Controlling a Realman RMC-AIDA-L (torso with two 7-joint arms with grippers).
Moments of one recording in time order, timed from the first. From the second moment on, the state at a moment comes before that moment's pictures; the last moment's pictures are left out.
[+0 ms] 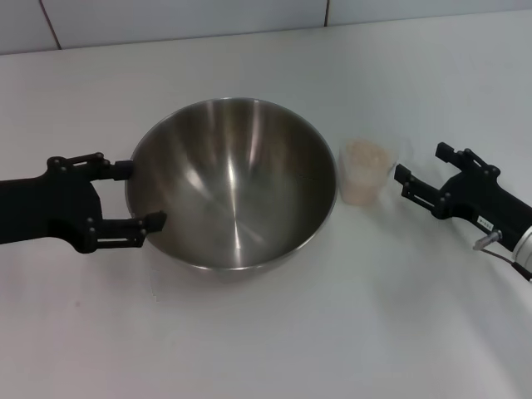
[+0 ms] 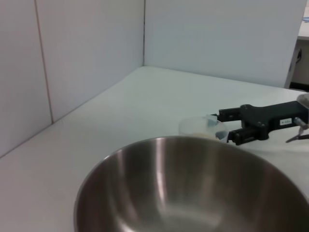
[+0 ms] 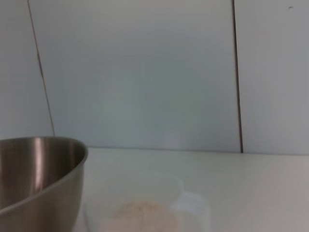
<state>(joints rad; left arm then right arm) -0.24 -2.07 1.15 1.27 1.88 1.47 -1.62 0.38 2.08 0.02 -0.11 -1.98 -1.23 0.57</state>
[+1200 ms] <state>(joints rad) -0.28 -2.06 1.16 1.19 1.90 1.47 -1.63 0.45 2.08 0.10 -0.09 -1.97 -1.18 0.48</state>
